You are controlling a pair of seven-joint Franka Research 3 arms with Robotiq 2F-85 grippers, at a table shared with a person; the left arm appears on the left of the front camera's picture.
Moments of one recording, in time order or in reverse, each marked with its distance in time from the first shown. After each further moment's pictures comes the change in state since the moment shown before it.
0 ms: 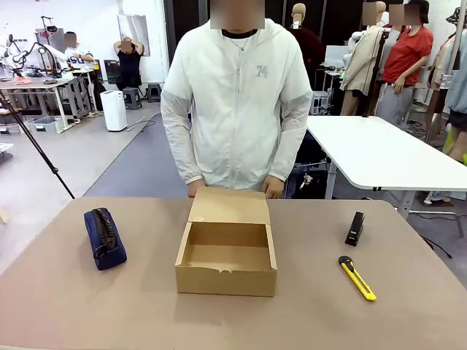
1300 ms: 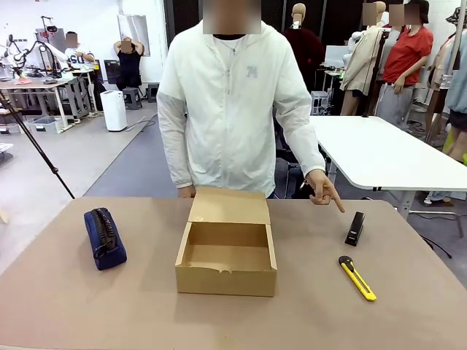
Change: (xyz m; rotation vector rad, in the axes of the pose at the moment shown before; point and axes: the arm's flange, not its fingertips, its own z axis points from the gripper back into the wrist) left arm -0.003 -0.005 0.001 0.001 0.014 -0.004; right arm -0.004 0.008 -0.009 -0.041 0.026 0.031
